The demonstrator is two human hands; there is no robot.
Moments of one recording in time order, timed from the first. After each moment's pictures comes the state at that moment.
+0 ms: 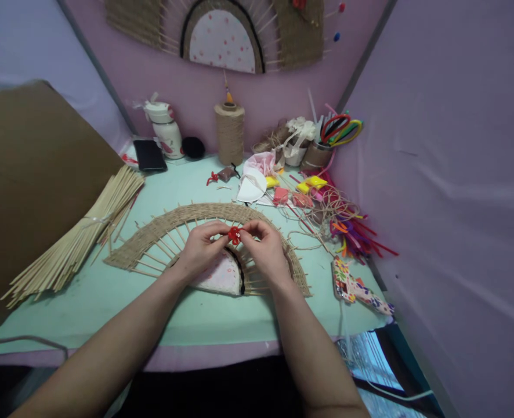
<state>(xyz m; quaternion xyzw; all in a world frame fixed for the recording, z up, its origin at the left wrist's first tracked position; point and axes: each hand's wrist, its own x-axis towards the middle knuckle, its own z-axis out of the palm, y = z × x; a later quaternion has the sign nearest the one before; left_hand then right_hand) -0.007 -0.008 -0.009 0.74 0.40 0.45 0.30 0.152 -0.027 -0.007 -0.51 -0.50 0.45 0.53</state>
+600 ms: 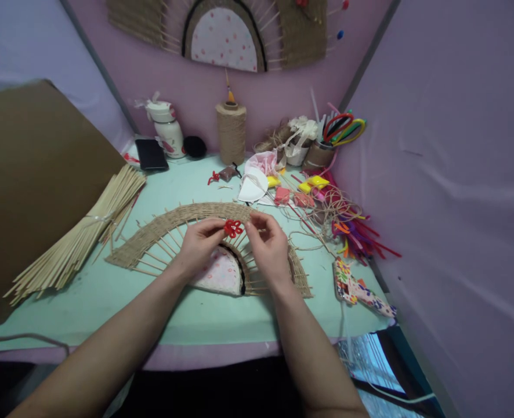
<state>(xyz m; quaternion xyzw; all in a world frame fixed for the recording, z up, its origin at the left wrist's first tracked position) -0.006 -0.006 -0.012 0.65 0.43 0.50 0.38 0.148 -0.034 0.000 -0.51 -0.52 0.35 0.59</state>
